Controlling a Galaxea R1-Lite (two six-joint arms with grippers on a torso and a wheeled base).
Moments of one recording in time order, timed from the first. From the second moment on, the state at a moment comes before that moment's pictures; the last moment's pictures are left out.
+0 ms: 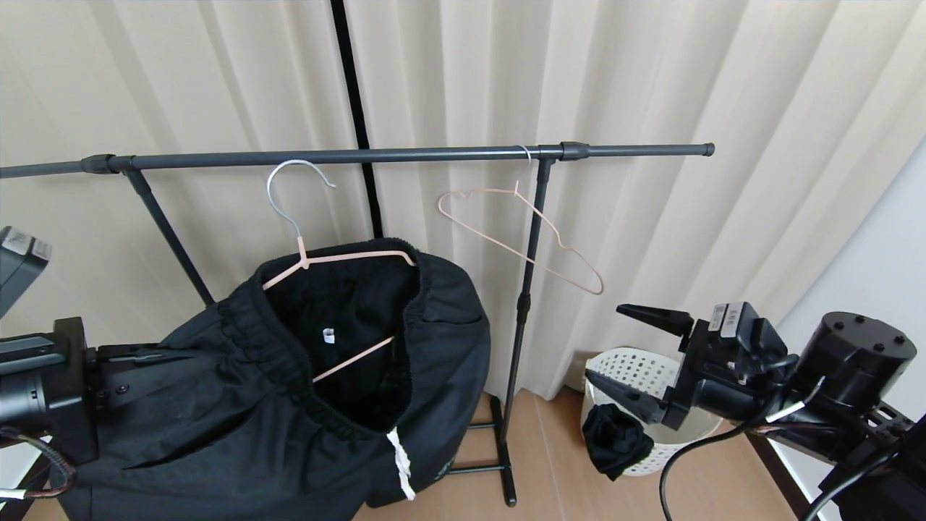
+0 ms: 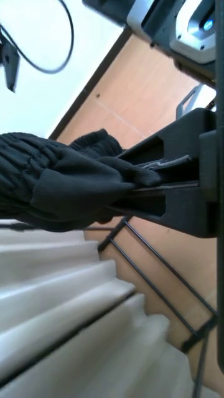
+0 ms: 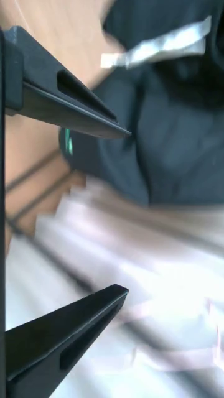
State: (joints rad) left arm 0.15 1.20 -0.62 -0.13 -0.89 0.34; right arm 0.26 1.91 -0.30 -1.56 0.62 -0.28
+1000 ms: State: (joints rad) left arm -0.01 1.37 -0.74 -0.18 -0.48 0.05; right arm 0.38 1.63 -0.51 -1.08 0.28 -0.15
